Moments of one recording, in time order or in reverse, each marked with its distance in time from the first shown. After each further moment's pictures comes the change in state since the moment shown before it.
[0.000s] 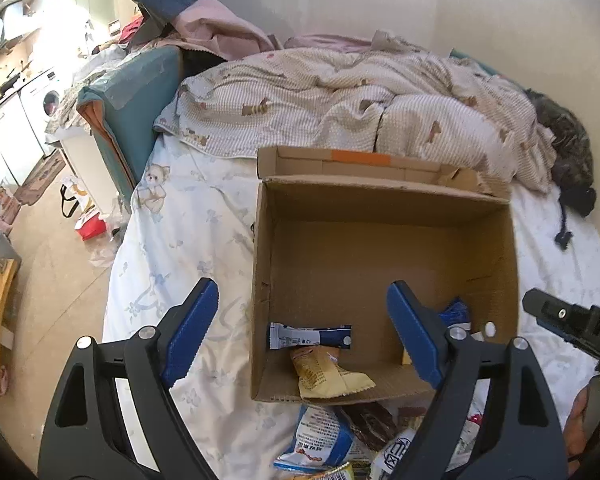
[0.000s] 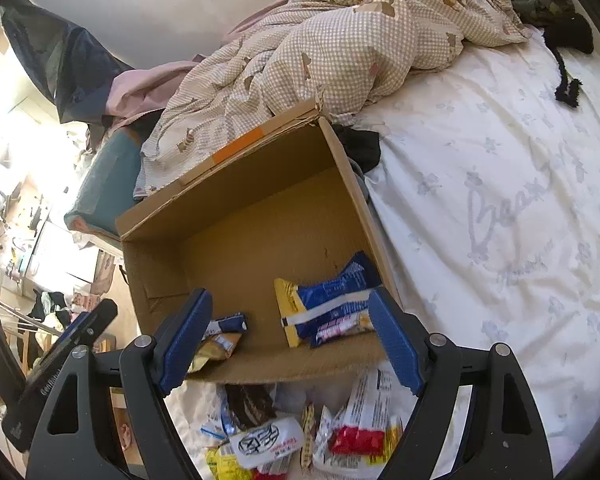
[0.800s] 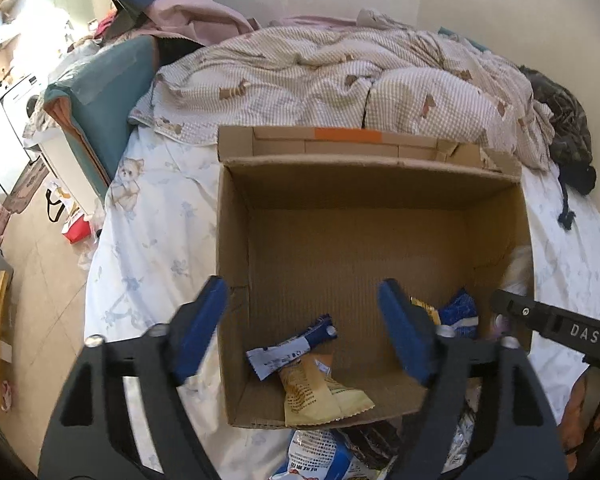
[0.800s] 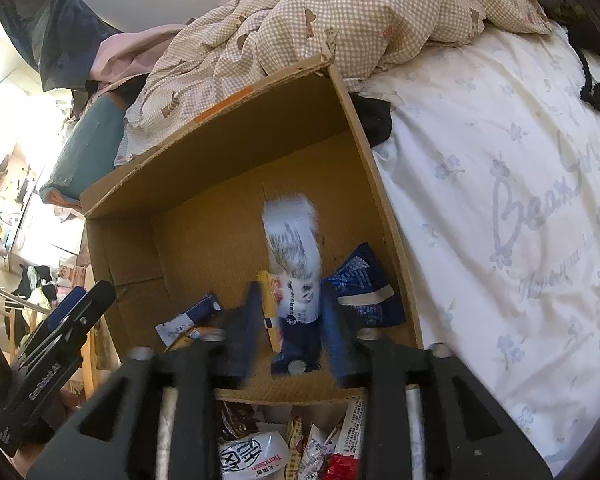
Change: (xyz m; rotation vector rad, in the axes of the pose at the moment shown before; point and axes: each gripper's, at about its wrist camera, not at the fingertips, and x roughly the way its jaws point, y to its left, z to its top) left arm 0.045 -0.015 0.002 0.046 0.053 -0.017; right arm 0.053 0.000 0.007 -0.038 0.112 -0.041
